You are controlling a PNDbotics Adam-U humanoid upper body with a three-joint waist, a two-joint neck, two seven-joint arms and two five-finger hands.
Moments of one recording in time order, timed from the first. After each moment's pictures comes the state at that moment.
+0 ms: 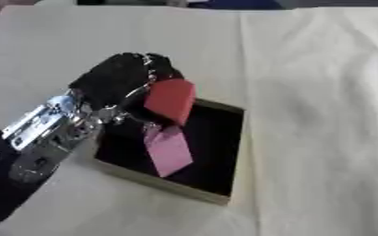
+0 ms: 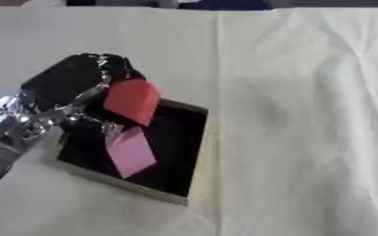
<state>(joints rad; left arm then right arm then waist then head) -0.61 0.66 -0.51 -1.92 -0.81 0.13 -0.21 -0.49 -0.40 -0.26 -1.84 0.35 0.20 -0.75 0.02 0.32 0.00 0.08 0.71</state>
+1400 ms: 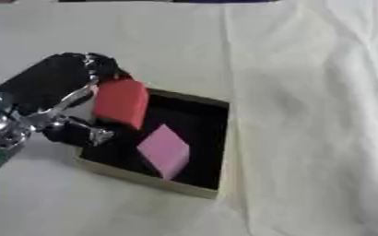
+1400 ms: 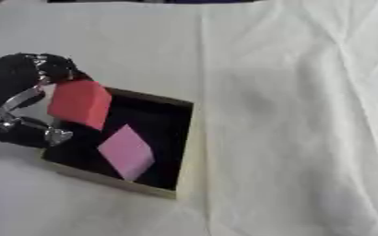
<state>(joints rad) -0.51 0.80 -0.44 -1.98 -0.72 0.10 -0.29 -0.48 -0.41 -0.27 -1.84 0.35 0.19 -0.76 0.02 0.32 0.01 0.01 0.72</state>
